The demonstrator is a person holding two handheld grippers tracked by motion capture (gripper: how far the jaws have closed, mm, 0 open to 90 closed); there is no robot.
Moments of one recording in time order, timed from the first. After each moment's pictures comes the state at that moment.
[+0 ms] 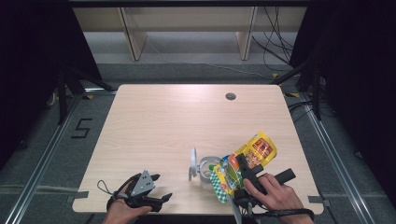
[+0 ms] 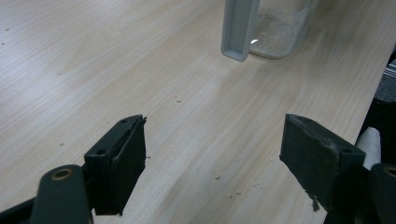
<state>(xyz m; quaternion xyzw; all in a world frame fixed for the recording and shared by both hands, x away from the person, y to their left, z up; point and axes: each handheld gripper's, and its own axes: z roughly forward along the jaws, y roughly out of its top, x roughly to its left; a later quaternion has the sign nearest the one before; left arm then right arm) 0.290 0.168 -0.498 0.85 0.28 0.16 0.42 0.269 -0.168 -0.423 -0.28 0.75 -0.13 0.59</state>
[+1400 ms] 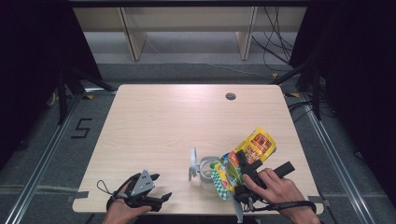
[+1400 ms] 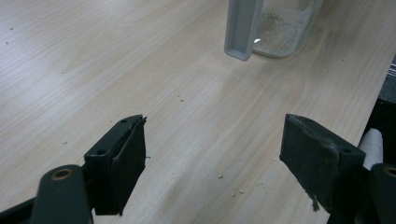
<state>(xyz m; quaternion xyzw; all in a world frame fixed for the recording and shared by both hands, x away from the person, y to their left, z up) 0.290 0.169 -0.498 0.85 0.28 0.16 0.42 0.278 -0.169 -0.417 -0.30 0.75 -0.13 0.58</state>
